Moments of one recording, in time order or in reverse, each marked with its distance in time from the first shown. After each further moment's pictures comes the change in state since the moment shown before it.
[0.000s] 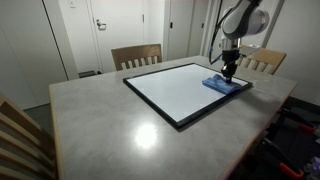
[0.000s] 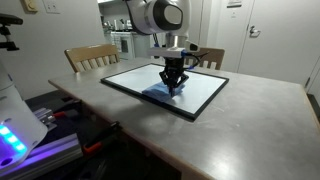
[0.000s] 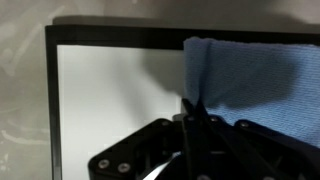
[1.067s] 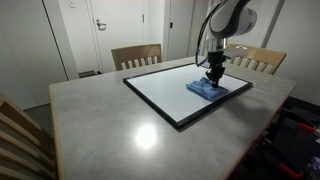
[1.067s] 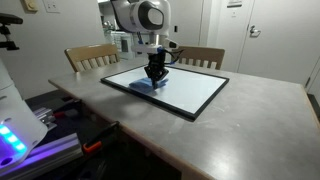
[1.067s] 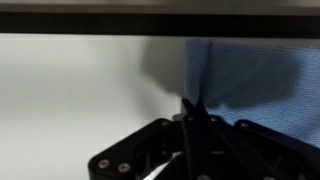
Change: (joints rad) arm 0.138 -0.020 0.065 -0.023 0.054 -0.013 0.177
